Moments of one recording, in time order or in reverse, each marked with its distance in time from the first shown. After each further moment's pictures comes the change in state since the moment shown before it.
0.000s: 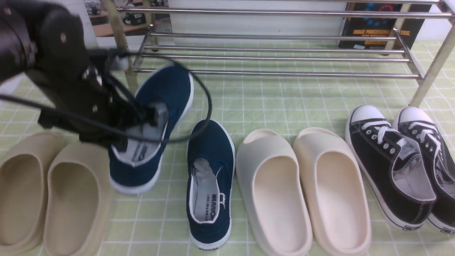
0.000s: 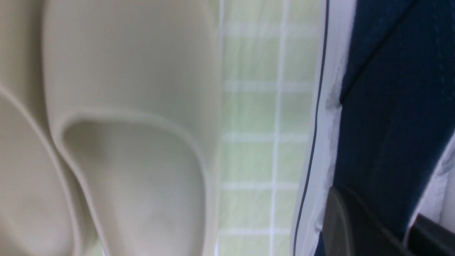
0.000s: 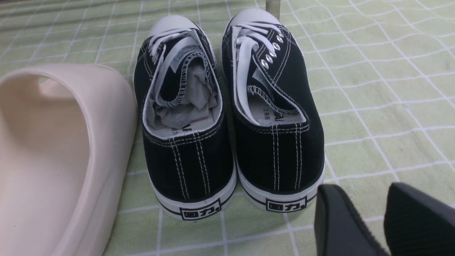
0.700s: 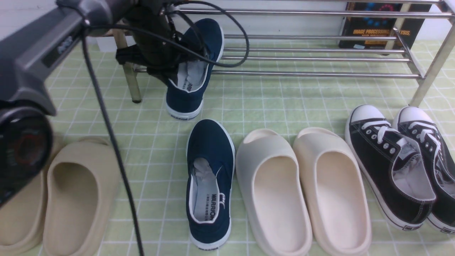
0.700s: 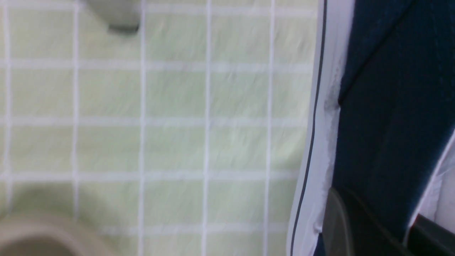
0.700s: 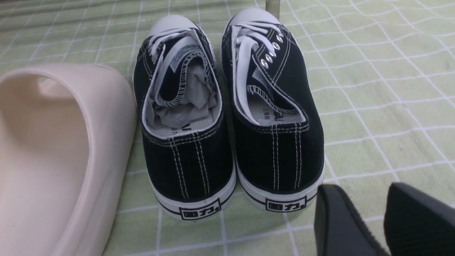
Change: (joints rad) right arm 0.000 0.000 0.000 0.000 0.000 0.000; left arm 0.012 0.654 -0.833 -0.026 0.113 -0.002
